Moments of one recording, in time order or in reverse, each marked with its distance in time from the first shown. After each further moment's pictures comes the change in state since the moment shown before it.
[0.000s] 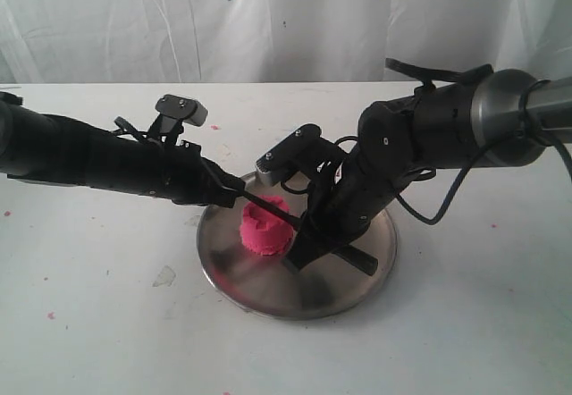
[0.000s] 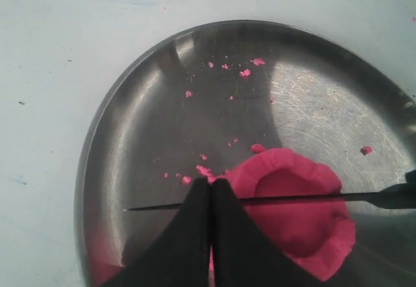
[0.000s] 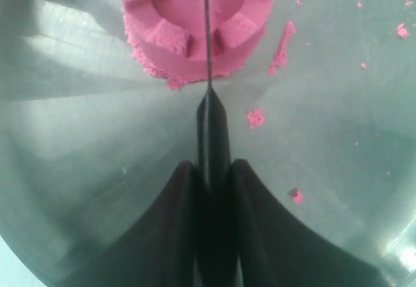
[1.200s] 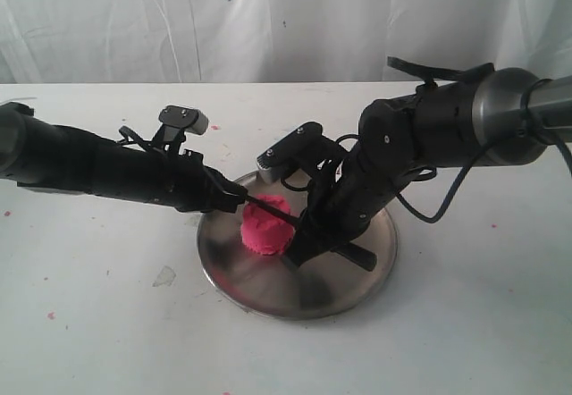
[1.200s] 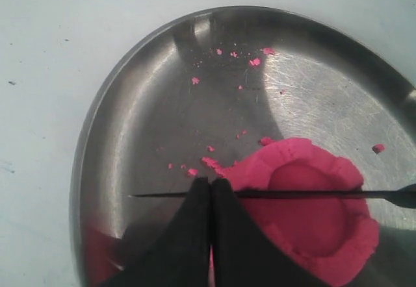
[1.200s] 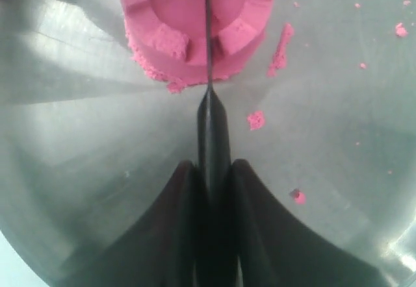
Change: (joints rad) left arm 0.002 0.056 -0.012 -0.040 0.024 0.015; right arm 0.000 0.000 -0.002 0.011 0.004 0.004
